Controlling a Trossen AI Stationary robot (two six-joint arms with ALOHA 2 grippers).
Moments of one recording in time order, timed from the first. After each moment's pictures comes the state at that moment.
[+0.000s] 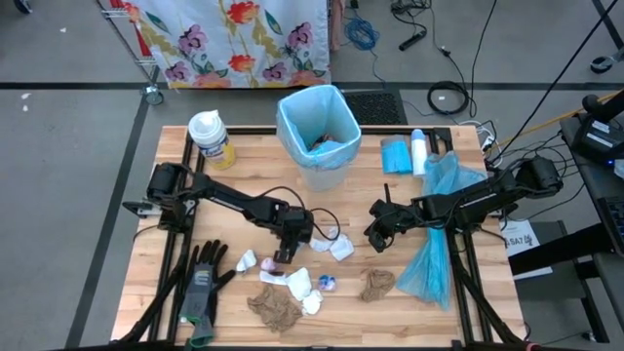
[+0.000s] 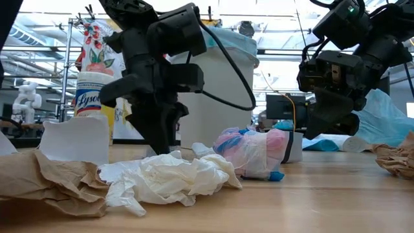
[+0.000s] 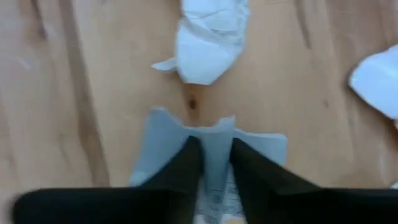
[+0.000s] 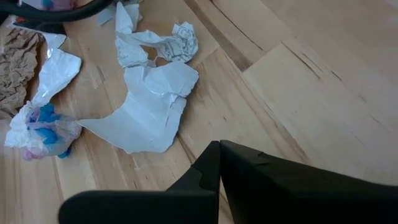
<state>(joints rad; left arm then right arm) -0.10 1.94 1.07 -0.41 0.11 0.11 0.13 1.28 0.42 0.03 0.03 0.82</state>
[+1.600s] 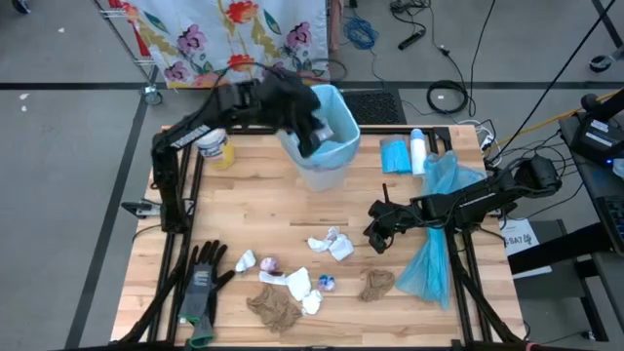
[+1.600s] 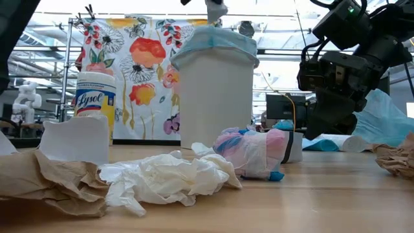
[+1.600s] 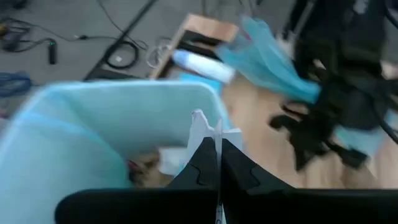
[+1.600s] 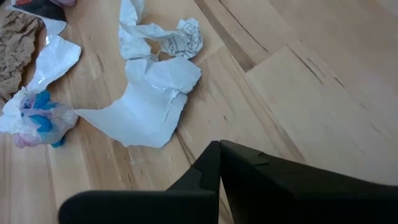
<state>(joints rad) 0.28 1.85 2.36 -1.14 -0.03 -0.05 0.13 1.28 0.42 0.03 0.03 0.75</state>
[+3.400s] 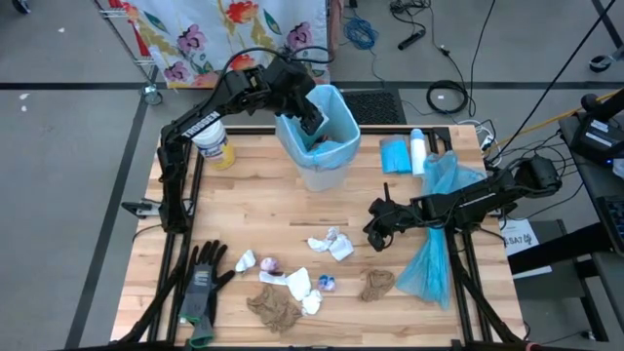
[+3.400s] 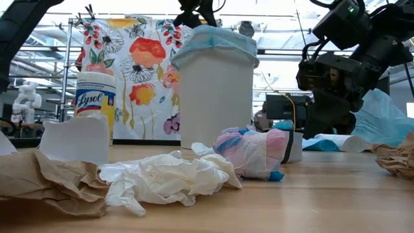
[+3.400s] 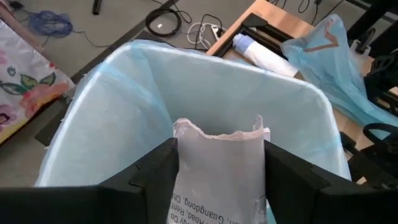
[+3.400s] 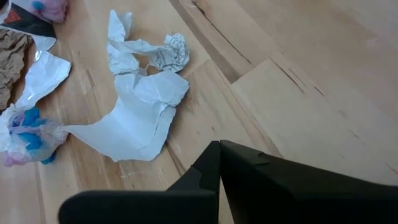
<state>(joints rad) 0.44 1.91 2.35 -1.17 -0.06 -0.18 0.13 1.28 0.42 0.03 0.08 0.78</state>
